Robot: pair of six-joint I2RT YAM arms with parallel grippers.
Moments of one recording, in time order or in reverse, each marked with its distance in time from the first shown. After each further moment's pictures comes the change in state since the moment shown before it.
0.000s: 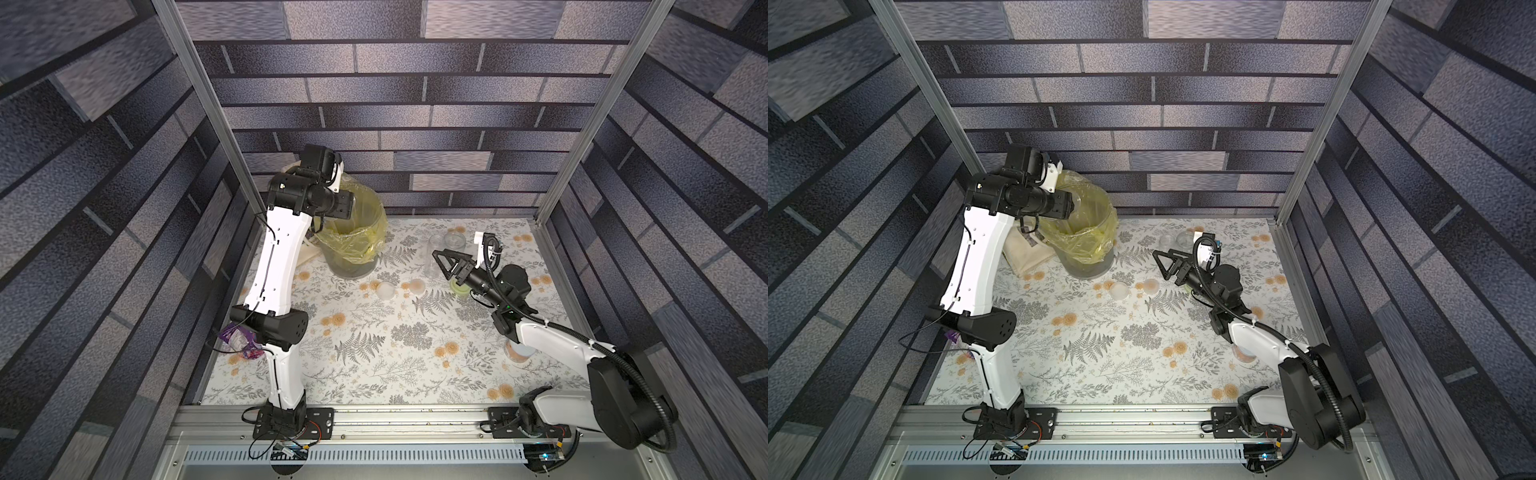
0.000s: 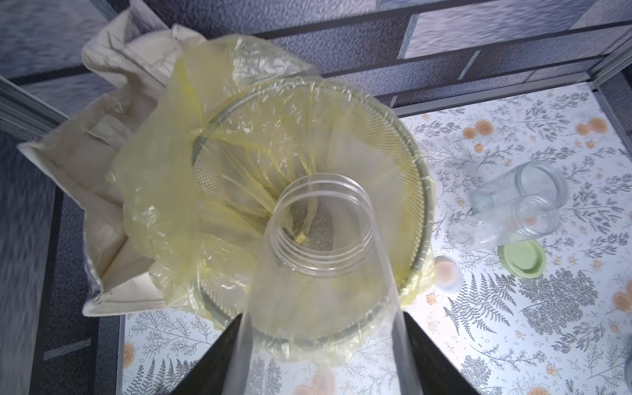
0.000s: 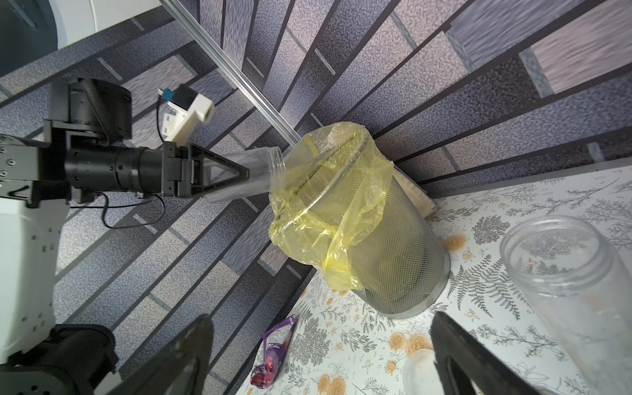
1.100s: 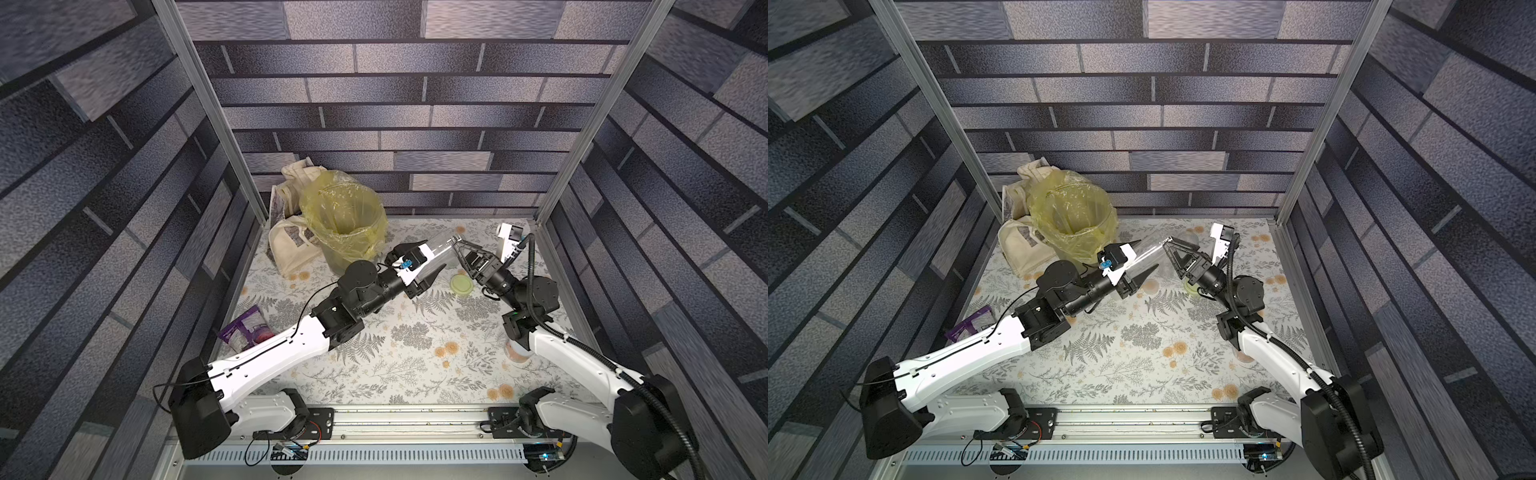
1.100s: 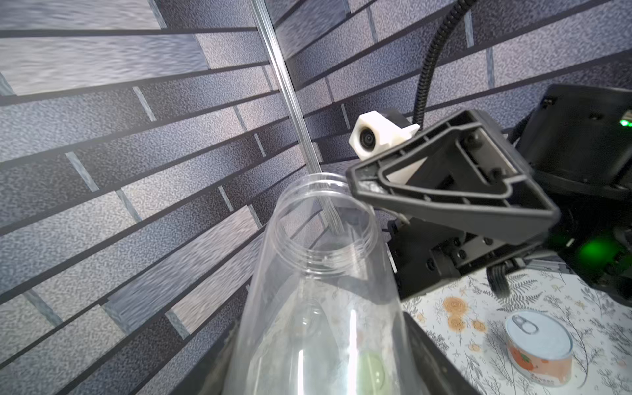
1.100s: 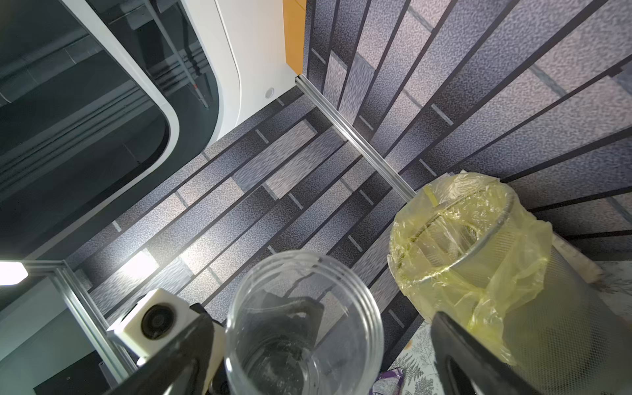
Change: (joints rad) left arm -0.592 -0.678 -1.565 1.788 0.119 0.392; right arm 0.037 -0.156 0.018 0.231 -0.075 0.330
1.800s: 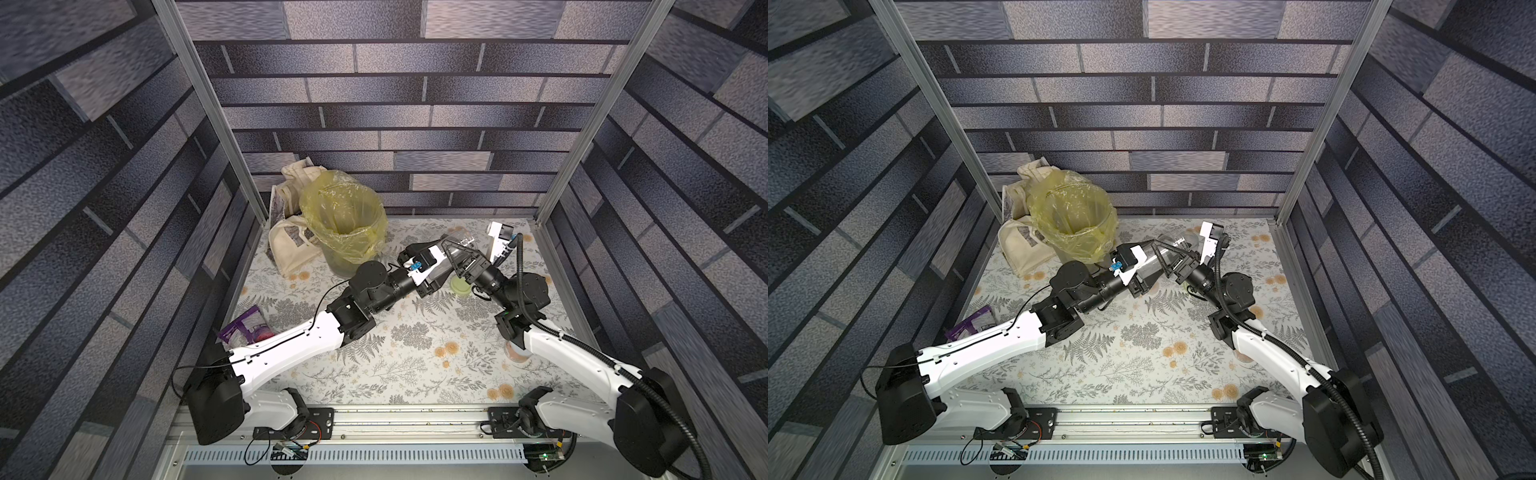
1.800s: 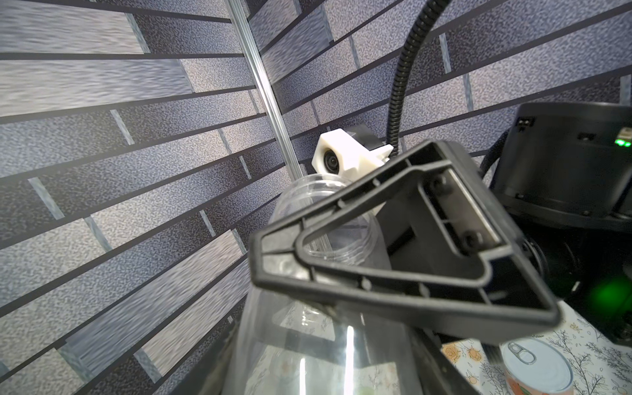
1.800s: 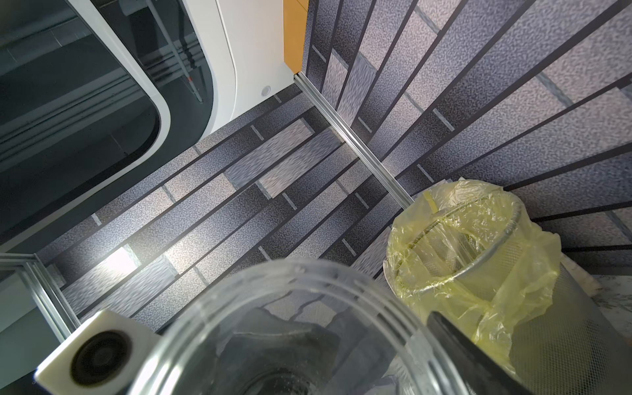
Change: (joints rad) left arm -0.037 0.091 0.009 0.119 0.038 -0.018; right arm 0.075 0.045 0.047 -0.035 0.114 -0.119
